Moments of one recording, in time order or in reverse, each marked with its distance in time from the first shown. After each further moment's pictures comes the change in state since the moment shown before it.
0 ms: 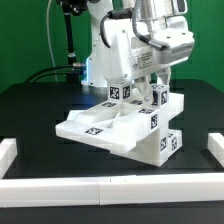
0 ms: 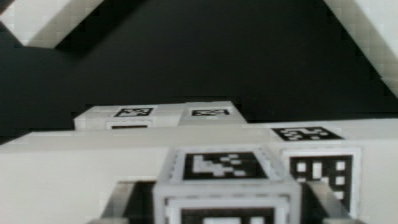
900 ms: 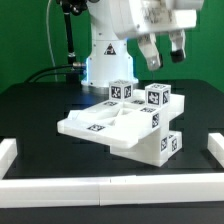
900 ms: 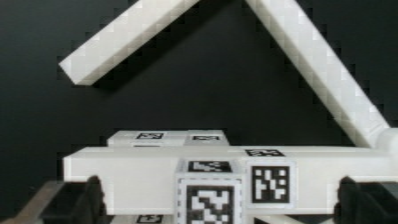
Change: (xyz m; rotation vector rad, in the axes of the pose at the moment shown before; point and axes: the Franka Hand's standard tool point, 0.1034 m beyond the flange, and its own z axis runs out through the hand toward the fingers) arm -0.024 0.004 -0.049 0.025 -0.088 -0.040
